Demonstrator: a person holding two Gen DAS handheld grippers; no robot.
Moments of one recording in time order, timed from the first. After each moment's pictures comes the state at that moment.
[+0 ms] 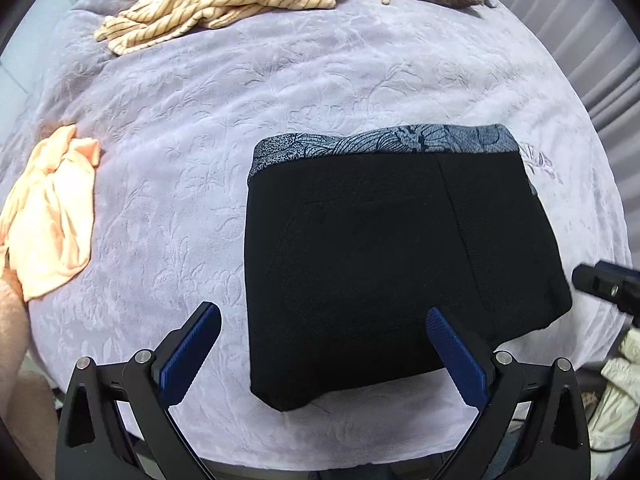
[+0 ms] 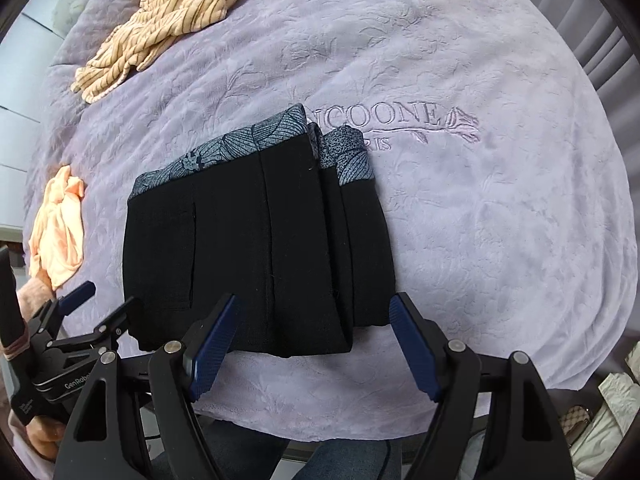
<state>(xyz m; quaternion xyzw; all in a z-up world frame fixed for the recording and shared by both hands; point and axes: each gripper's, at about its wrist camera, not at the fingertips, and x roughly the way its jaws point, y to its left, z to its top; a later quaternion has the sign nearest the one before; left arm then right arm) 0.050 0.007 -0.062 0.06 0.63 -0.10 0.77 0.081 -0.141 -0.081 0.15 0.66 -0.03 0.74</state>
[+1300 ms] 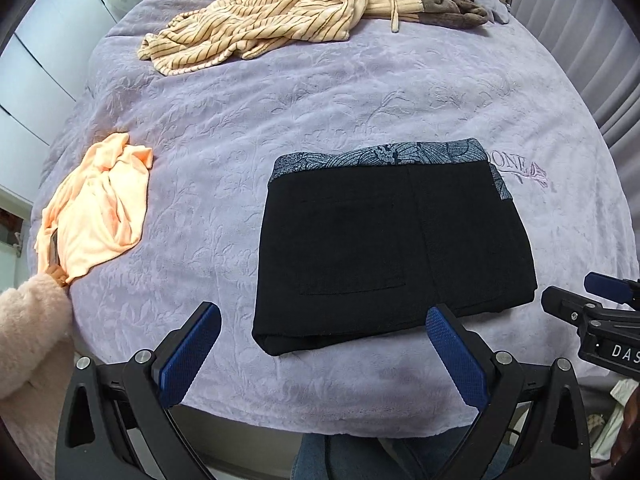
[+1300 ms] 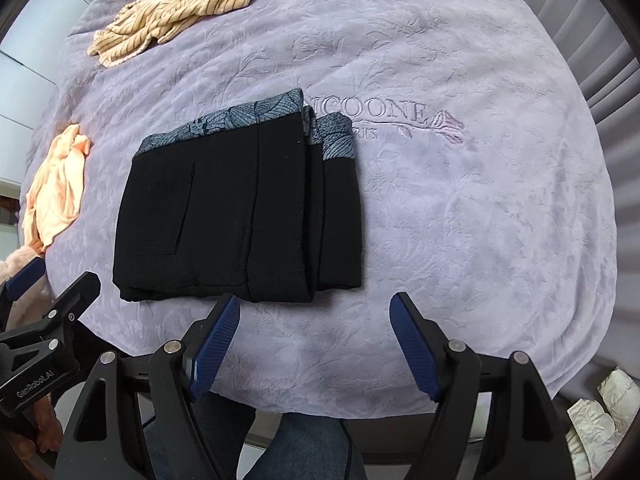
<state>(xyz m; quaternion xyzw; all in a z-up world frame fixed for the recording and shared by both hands) 0.005 -0.018 -0.003 0.08 0.60 -0.04 0.80 0.053 -0.148 -0.062 0.09 0.67 -0.01 0.74</state>
